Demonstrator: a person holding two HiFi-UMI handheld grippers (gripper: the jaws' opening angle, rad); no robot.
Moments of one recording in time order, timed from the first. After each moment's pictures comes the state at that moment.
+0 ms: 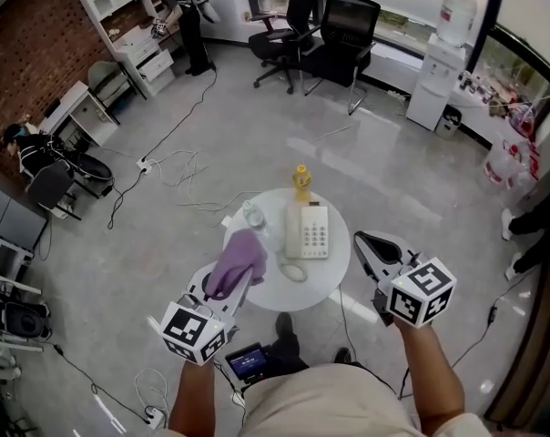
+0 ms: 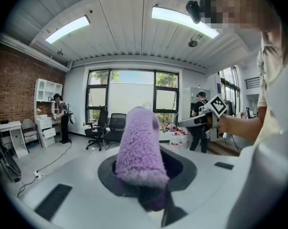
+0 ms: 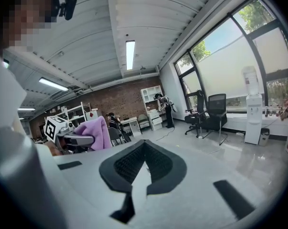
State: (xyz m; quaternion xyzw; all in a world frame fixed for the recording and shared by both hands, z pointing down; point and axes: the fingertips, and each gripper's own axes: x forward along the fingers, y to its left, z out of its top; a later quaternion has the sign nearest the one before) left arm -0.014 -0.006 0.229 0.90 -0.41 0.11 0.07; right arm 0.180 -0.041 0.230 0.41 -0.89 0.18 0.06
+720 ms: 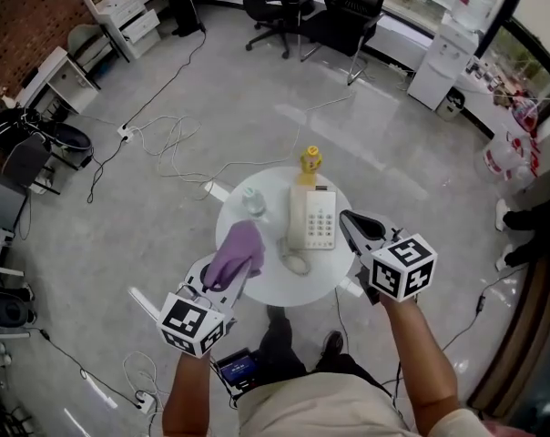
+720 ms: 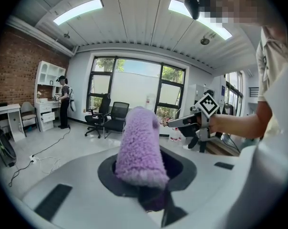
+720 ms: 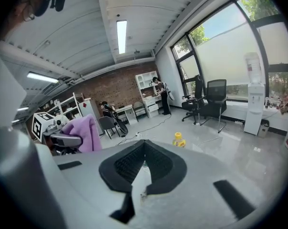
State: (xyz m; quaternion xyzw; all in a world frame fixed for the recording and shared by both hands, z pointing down) left arm -0.066 -0.078 0.333 0.90 -0.40 0.13 0.14; right arm 0.110 -0.147 0.344 0.41 -0.87 0.22 0.13
